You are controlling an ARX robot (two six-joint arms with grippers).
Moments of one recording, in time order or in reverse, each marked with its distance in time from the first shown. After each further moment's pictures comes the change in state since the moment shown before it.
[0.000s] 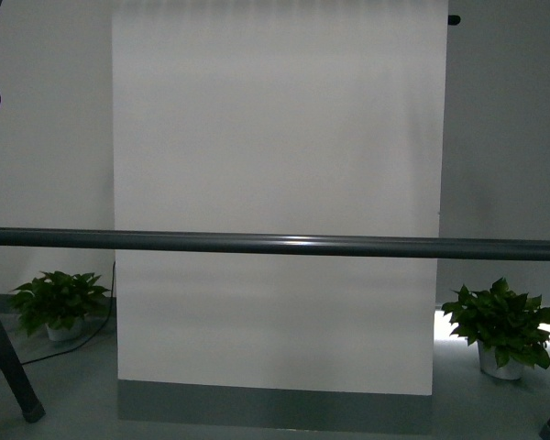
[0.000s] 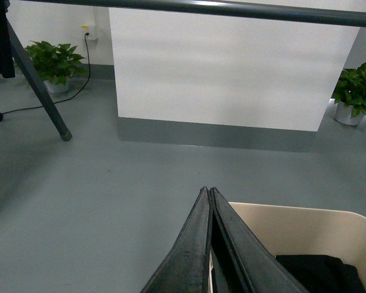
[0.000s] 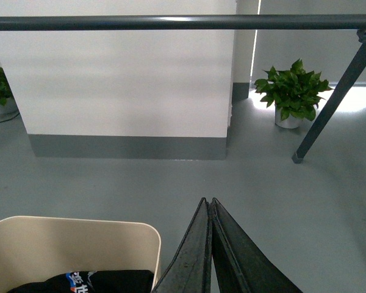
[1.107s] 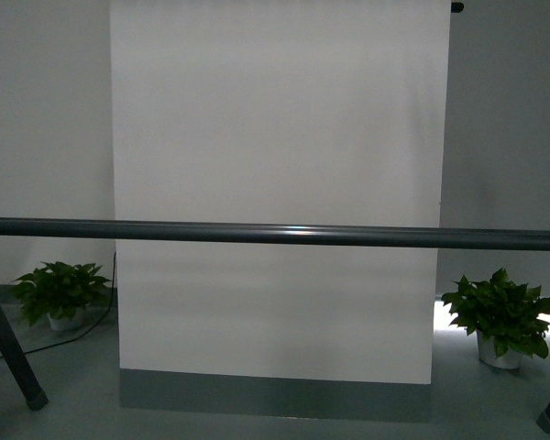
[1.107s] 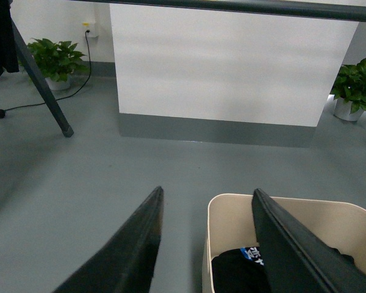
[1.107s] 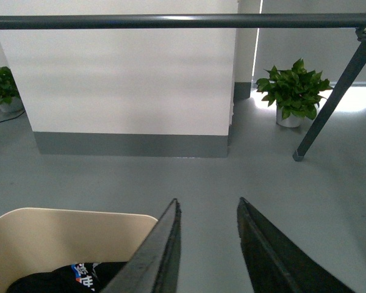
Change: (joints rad) left arm 0.000 -0.259 0.000 -0.267 0.000 0.000; right arm 0.000 -0.311 0.001 -0.317 -0.003 0.000
